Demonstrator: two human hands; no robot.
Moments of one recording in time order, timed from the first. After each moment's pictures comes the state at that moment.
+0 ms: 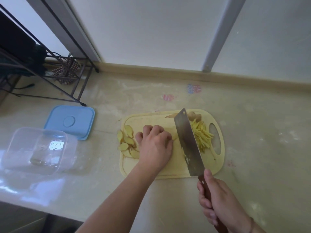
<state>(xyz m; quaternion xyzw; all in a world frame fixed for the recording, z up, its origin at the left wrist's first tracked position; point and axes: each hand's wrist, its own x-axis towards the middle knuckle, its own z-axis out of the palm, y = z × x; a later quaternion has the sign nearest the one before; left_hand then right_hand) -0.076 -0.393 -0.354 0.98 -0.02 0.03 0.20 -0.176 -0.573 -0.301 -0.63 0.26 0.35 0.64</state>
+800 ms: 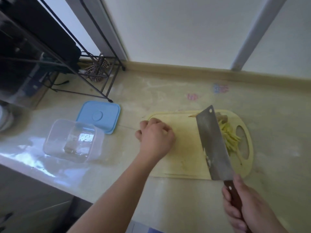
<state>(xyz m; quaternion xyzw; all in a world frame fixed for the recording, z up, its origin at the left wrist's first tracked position) -0.061 -0.342 -0.325 0.96 0.14 -0.08 0.22 -0.173 -0.570 -0.293 -0.58 0.28 0.37 0.68</state>
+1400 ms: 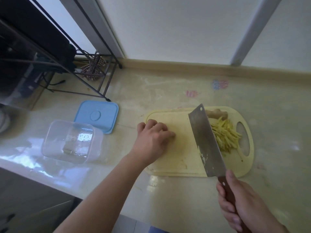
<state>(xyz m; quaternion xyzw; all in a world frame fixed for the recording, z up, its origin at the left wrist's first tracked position) -0.073 -0.307 -0.348 0.98 -0.15 -0.03 0.16 -0.174 -0.563 -0.298 -0.58 0.26 0.38 0.67</state>
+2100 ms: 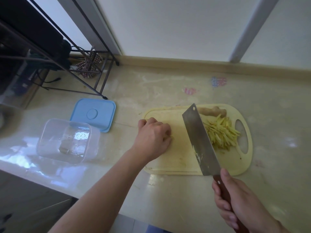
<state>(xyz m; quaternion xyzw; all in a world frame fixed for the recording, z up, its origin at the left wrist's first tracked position) -0.065 -0.321 -0.333 0.98 -0.09 -0.08 0.16 -0.173 -0.560 -0.298 -0.58 0.24 0.40 0.67</state>
